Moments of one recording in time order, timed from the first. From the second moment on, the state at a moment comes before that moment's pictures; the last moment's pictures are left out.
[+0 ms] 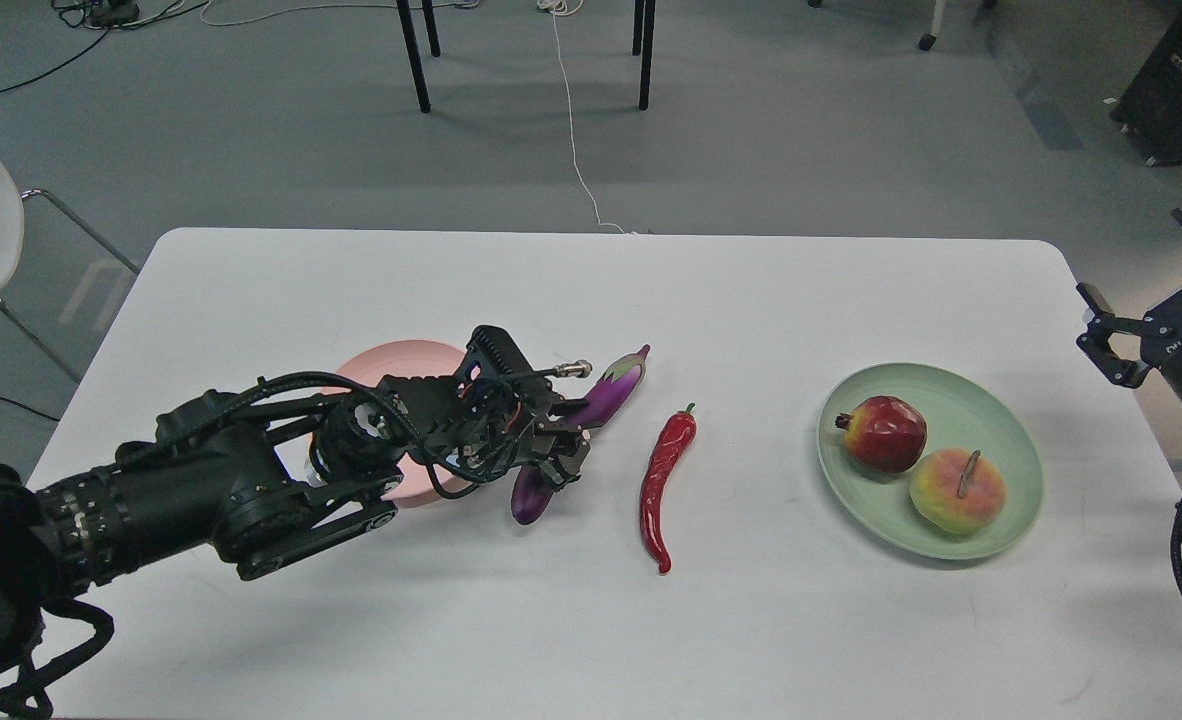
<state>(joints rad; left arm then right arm) -0.91 0.26 -0.19 -1.14 2.18 -0.21 -0.10 0.52 -0.82 0.48 0.87 0.22 0.49 0.49</state>
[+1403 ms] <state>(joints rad) -0.99 0.61 -0.13 -1.36 1.98 -0.18 -0.14 0.53 -0.83 0.48 0.87 0.21 0.49 0.49</state>
